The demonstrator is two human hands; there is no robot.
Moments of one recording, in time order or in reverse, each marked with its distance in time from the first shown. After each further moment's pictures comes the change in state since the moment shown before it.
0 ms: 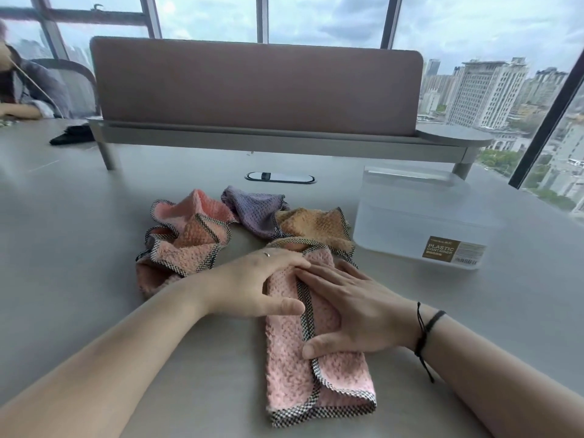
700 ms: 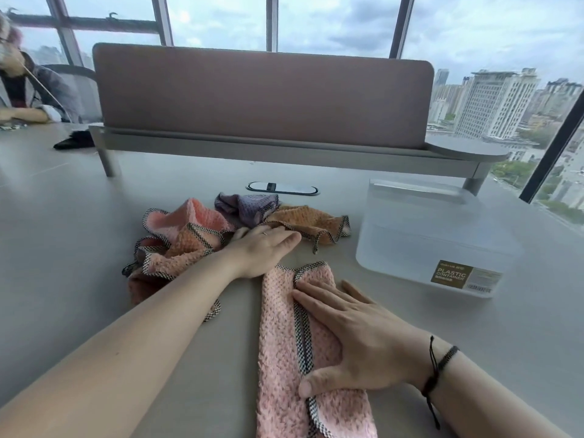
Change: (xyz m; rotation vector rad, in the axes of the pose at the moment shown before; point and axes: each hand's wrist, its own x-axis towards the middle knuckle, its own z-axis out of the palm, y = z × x) left_hand 0.094 -0.051 -0.011 0.074 0.108 -0.347; right_hand 0.007 0.013 0.000 0.065 -0.006 -0.038
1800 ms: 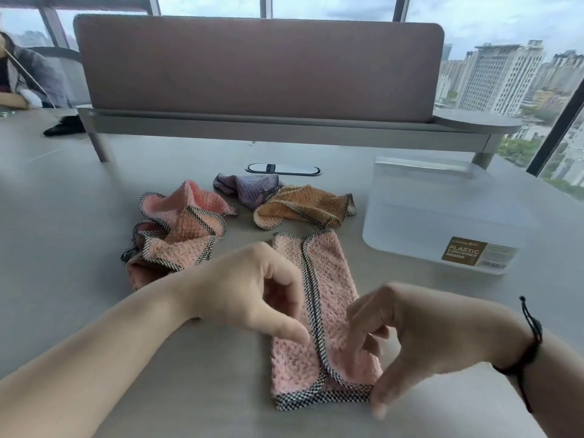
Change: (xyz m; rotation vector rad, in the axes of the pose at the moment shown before) left_hand -0.114 0.035 -0.024 -0.481 -0.190 0.506; right_hand -0.038 -0.006 -0.039 0.475 -0.153 -0.096
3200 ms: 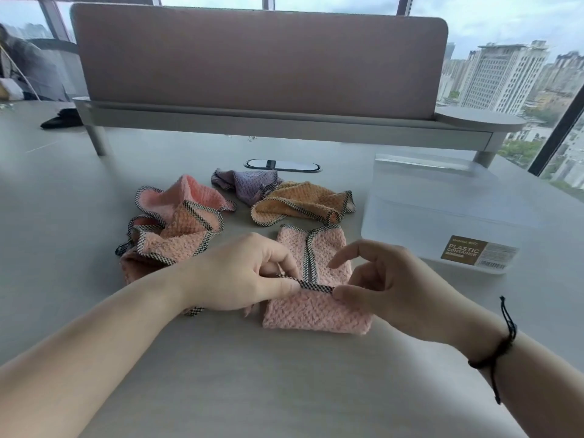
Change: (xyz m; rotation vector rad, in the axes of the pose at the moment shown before) left_hand 0.008 -0.016 0.001 0.008 0.114 -0.288; right_hand 0.019 0.019 0.007 0.298 0.503 0.096
